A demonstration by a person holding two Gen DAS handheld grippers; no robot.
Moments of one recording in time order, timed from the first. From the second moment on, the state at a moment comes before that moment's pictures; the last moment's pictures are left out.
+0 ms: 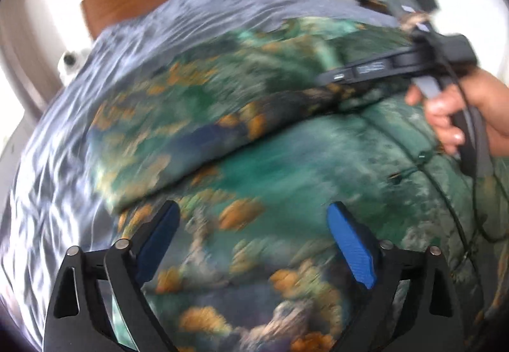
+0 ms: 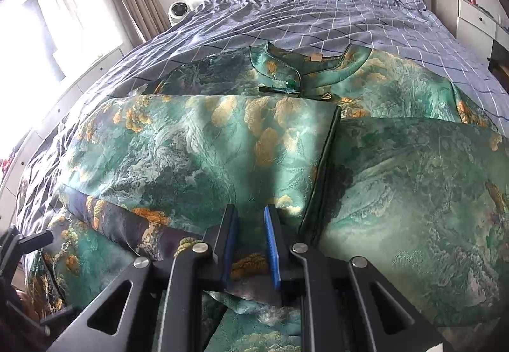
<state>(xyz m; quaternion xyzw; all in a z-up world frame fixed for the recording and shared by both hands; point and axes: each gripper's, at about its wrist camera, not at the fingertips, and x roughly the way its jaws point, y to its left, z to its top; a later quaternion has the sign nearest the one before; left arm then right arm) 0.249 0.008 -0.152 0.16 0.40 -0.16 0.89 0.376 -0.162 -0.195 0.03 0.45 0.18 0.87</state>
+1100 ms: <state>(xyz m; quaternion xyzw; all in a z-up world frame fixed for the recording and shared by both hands) 0.307 0.009 -0.187 0.14 0.44 -0.26 0.85 0.376 -0.157 -0.194 0.01 0.45 0.16 0.88</state>
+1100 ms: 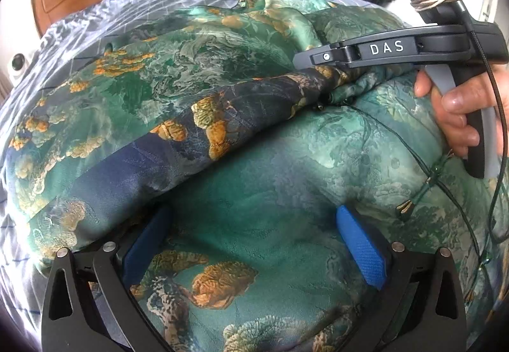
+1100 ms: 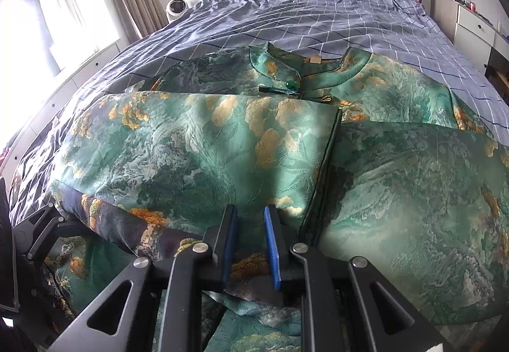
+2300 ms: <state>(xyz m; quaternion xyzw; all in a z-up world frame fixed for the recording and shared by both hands) 0.307 0.009 -0.187 0.14 0.44 -0.26 0.85 0.377 -0.159 -0.195 0.02 0.45 0.18 0.88</state>
